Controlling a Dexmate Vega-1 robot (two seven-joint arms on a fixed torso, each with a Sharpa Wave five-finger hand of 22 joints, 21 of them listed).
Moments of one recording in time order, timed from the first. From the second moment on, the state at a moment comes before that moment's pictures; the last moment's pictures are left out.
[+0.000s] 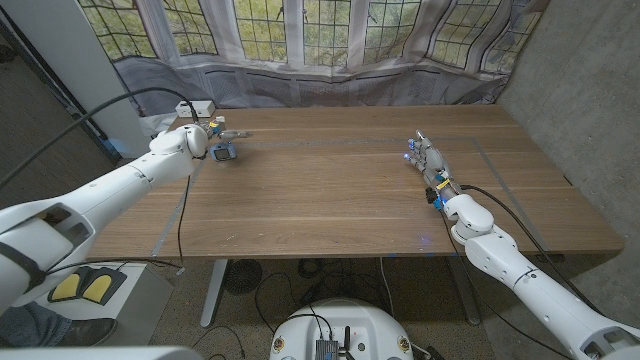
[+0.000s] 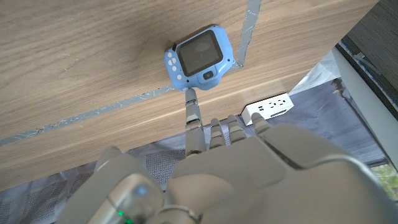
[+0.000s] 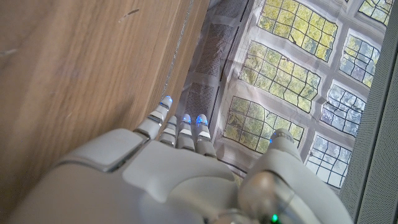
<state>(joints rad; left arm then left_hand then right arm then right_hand) 0.36 0.84 0.80 -1.35 0.46 0.45 -0.20 0.10 0.00 0.01 0.01 0.24 0.63 0.07 0.20 0.18 0.01 0.01 0.21 0.20 -0.03 0.09 0.20 0.18 -0.16 0.21 0.19 0.18 -0.97 -0.55 -0.37 -1.45 0.59 0.29 -0.07 0.20 0.06 0.15 -0.10 0.19 0.19 0.10 0.20 0.18 0.11 0.14 0.20 0.19 -0.01 0.10 0.21 0.22 0.24 0.04 0.20 0.17</state>
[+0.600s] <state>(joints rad) 0.39 0.86 0.78 -1.39 0.44 0.46 -0.17 0.12 0.01 0.01 0.00 0.25 0.62 0.05 0.20 0.18 0.01 0.01 0.21 0.20 -0.01 0.09 0.20 0.18 -0.16 0.21 0.20 0.18 -0.99 -0.55 -0.37 -1.46 0.59 0.30 -0.08 0.20 0.06 0.15 -0.10 0.19 0.19 0.10 0.20 0.18 0.11 0.14 0.20 0.19 0.00 0.11 0.21 0.22 0.24 0.04 0.20 0.17</state>
